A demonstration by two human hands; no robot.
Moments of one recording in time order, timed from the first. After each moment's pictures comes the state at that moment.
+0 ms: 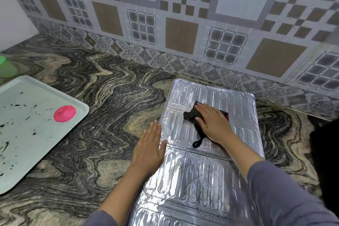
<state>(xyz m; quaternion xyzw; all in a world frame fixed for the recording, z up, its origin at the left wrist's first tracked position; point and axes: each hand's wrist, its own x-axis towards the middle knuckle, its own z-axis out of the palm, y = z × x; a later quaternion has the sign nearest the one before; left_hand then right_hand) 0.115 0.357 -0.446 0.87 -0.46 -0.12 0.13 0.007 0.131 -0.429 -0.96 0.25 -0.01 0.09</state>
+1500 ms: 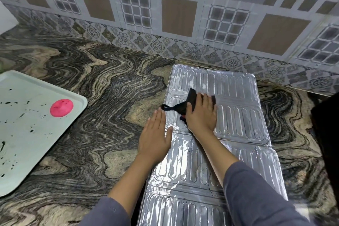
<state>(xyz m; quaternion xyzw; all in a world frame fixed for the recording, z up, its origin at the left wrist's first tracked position) 0.122 0.358 -0.452 0.86 -0.48 -0.11 0.15 0.049 0.214 -0.439 -0.84 0.52 -0.09 0.15</state>
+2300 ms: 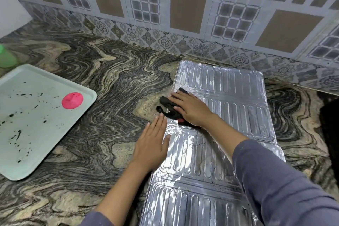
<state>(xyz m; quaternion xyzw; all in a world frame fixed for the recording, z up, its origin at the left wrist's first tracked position) 0.115 0.403 -0.447 0.85 -0.50 -0.12 0.11 0.065 0.205 -0.417 -0.98 0.14 0.03 0.15</state>
